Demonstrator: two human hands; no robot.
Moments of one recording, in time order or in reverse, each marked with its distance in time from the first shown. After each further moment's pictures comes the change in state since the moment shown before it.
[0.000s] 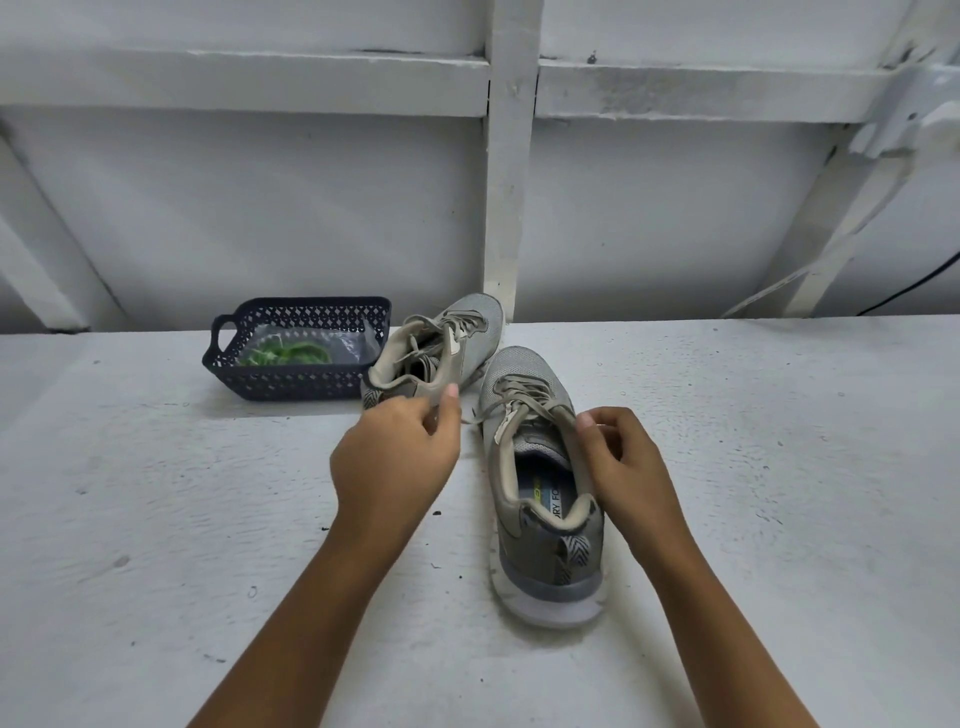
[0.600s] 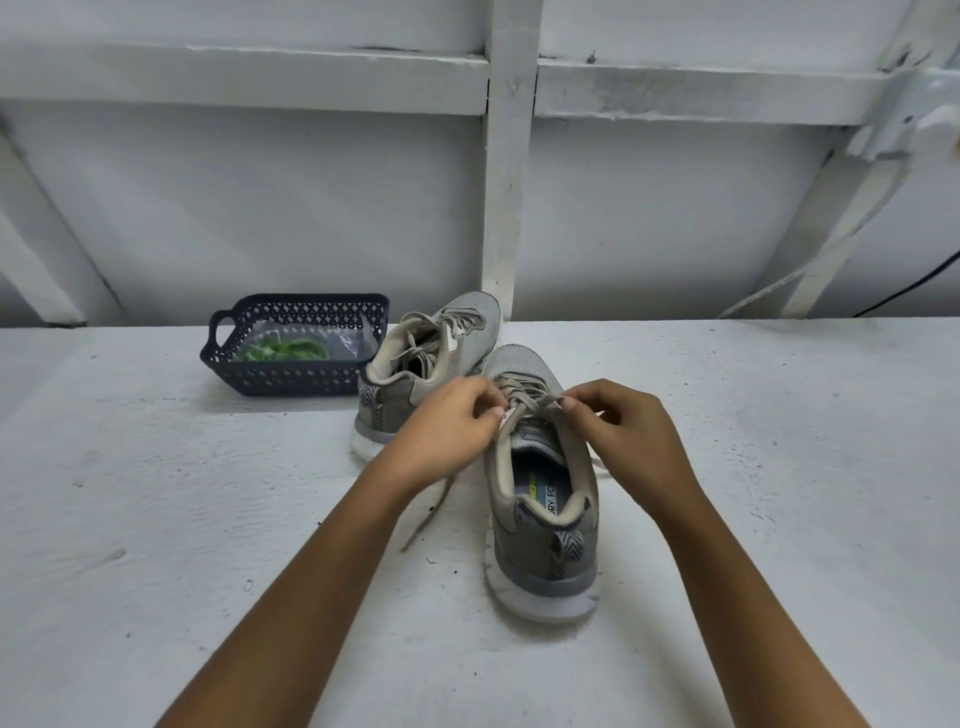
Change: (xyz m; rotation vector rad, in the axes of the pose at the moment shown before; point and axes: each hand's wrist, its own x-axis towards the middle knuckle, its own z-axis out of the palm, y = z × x) left_hand 0.029 0.014 0.023 -0.258 -0.545 0.205; right_hand 0.019 -0.026 -0.014 -0.184 -0.119 -0.184
